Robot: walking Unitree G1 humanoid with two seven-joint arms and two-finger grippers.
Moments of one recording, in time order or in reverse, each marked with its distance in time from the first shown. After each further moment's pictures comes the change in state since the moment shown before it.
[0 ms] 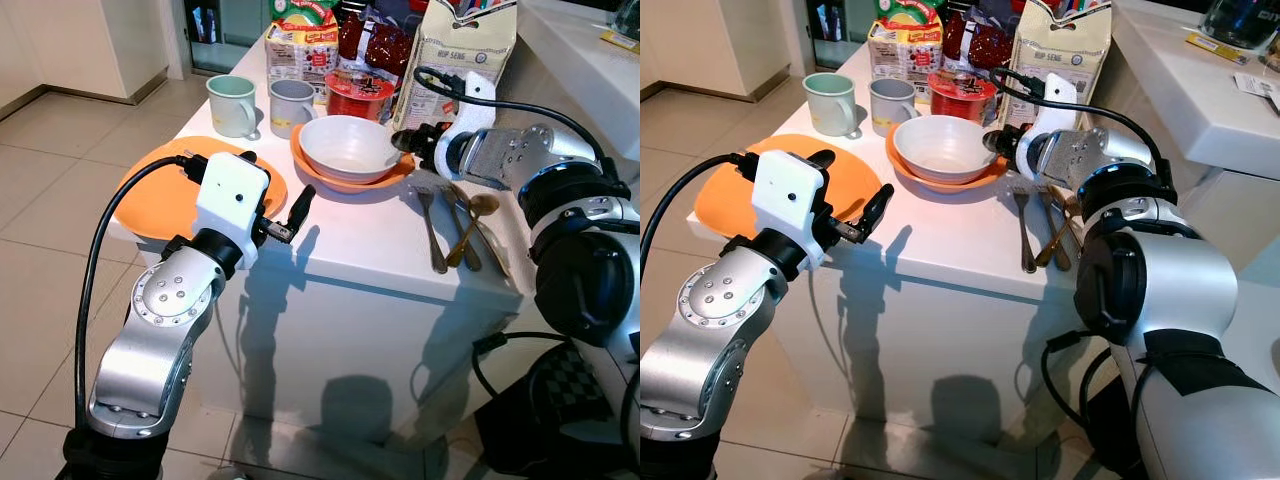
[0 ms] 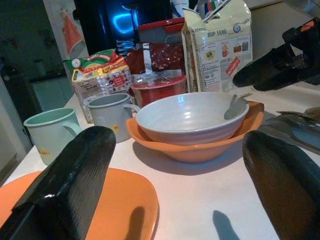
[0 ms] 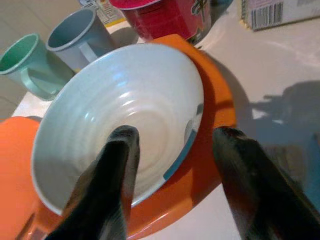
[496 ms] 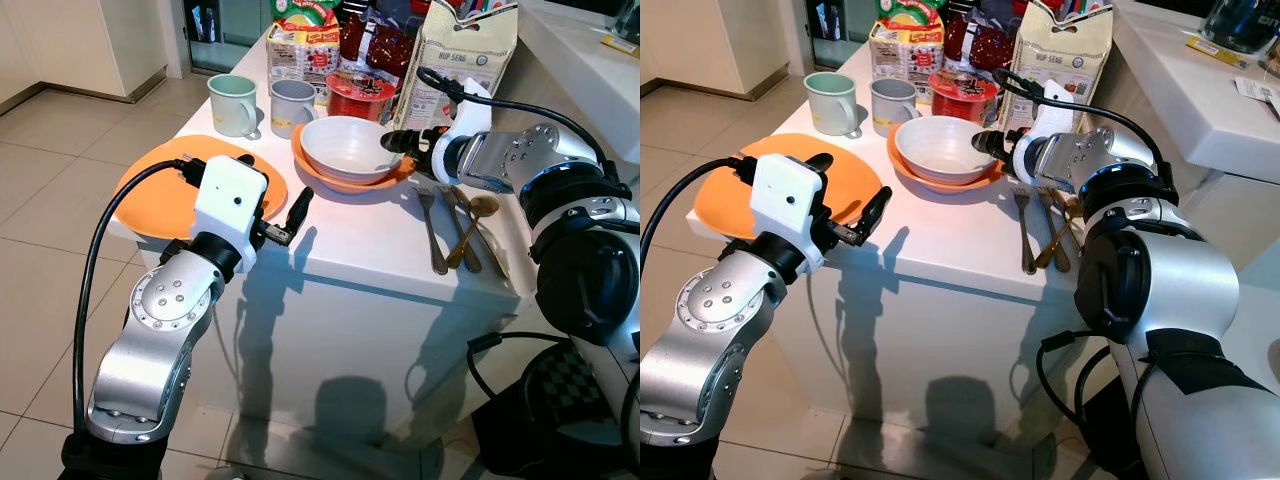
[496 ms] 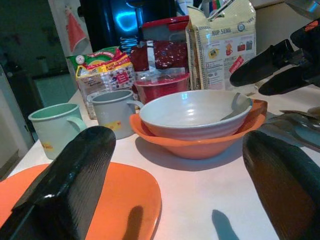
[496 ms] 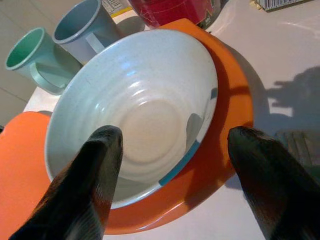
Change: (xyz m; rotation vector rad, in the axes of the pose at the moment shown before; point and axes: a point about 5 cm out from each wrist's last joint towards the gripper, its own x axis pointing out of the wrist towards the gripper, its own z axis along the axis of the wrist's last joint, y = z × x) left arm -0.003 0.000 -0.001 -0.002 0.007 0.011; right arm 0.000 0.001 -0.004 0.053 0.031 0.016
